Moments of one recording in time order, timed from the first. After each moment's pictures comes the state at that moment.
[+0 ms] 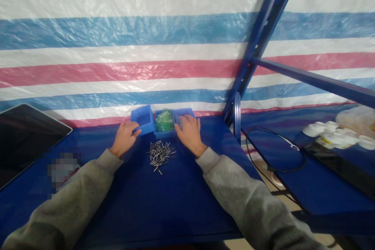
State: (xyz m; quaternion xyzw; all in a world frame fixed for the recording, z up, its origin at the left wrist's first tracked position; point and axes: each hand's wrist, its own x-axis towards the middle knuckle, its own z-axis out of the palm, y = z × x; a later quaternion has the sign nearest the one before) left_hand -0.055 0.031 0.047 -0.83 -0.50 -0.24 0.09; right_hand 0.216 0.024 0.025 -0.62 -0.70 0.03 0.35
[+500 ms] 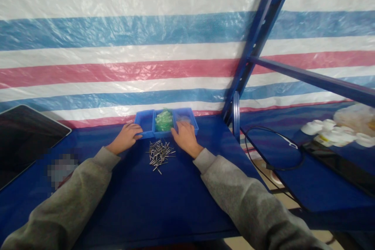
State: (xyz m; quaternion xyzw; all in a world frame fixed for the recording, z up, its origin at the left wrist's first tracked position) left_hand -0.067 0.049 0.033 -0.89 -0.44 -0.11 0.03; right_hand 0.207 0.027 0.008 -0.58 -0.75 0.06 0.31
